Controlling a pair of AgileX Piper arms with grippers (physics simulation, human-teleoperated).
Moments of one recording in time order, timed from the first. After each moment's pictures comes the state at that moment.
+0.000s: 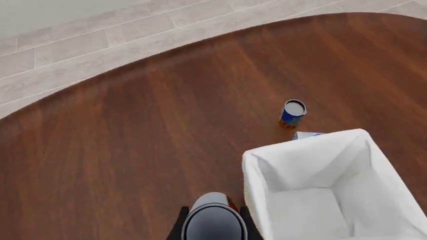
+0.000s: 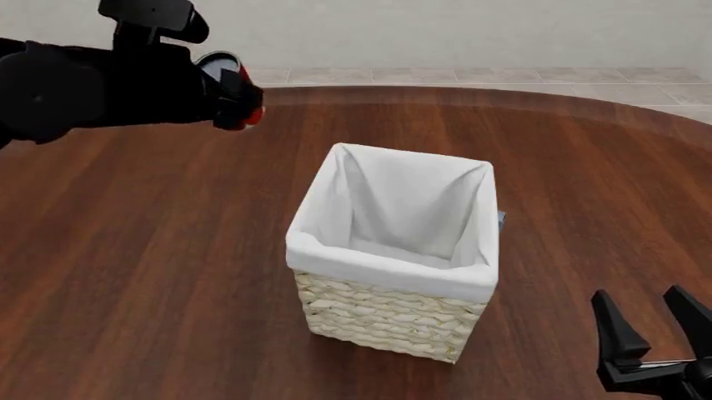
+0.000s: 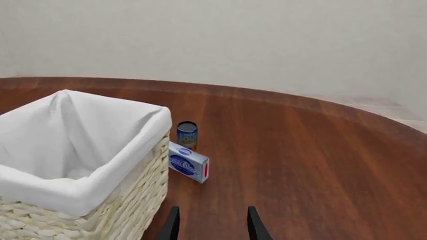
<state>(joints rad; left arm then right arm) -0.40 1.32 -1.33 0.54 0.04 0.04 0.24 0.00 -0.17 -0.06</state>
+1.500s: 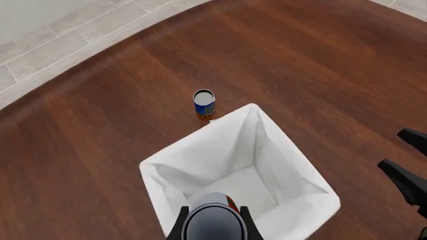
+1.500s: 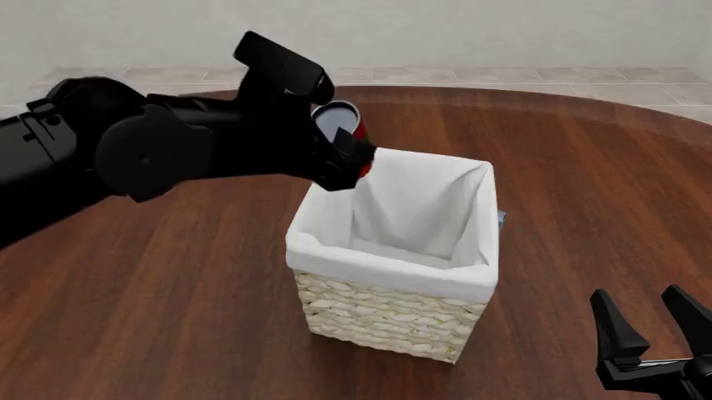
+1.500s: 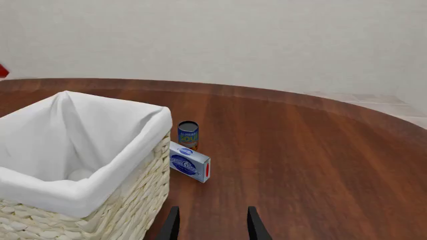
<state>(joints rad) -0.73 1.38 -1.30 0.47 0.07 0.04 0.26 0.00 -0.18 -0.04</state>
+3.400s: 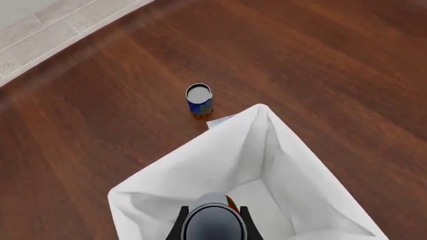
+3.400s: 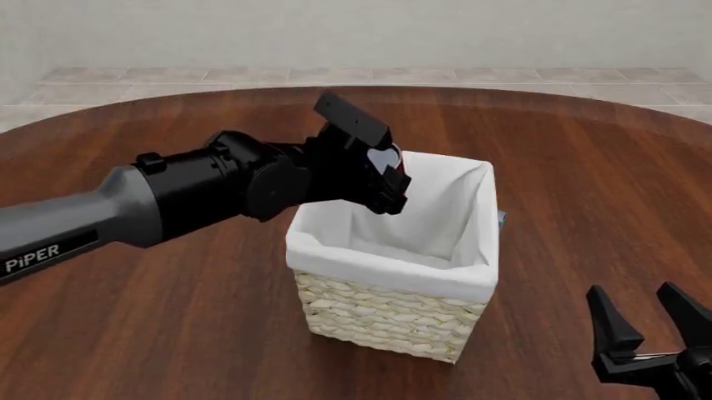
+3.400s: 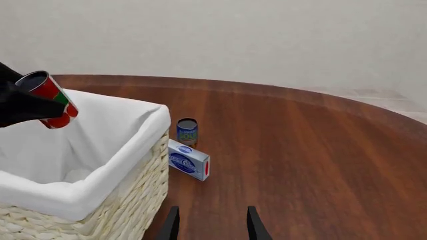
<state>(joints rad) -0.74 1.66 -1.32 0.26 0.08 0.04 0.33 0.00 -0.24 -0.04</state>
